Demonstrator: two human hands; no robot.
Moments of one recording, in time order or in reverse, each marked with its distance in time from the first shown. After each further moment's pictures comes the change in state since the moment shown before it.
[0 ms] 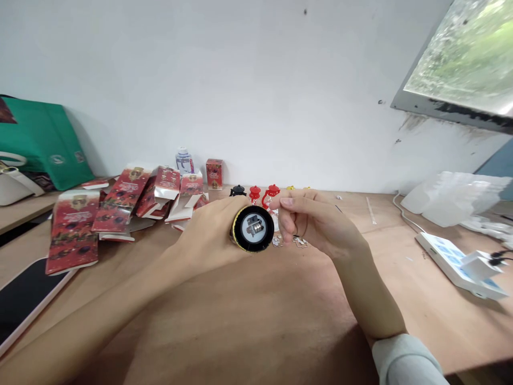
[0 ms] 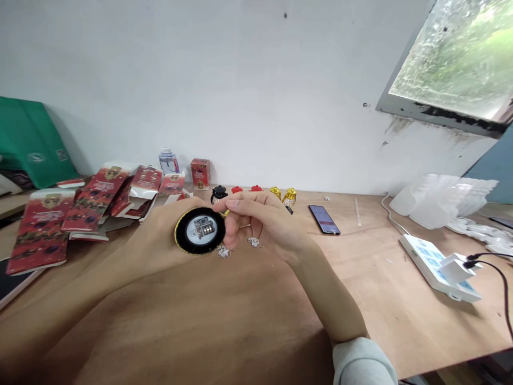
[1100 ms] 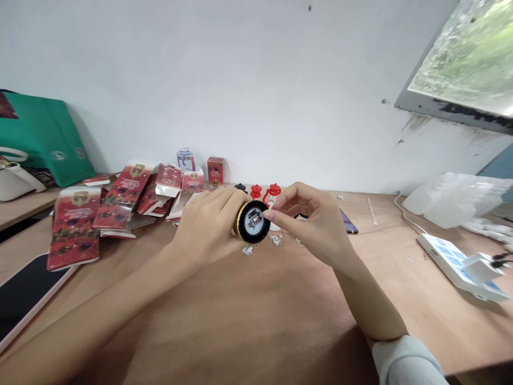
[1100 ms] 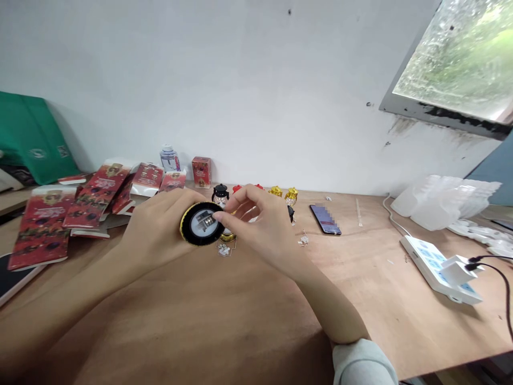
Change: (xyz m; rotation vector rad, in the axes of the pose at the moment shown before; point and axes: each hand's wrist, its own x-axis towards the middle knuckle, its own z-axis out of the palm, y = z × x) left_hand -0.004 -0.009 0.004 0.332 0.244 0.153; right_hand -0.003 0.013 0.014 -0.833 0.413 -0.404
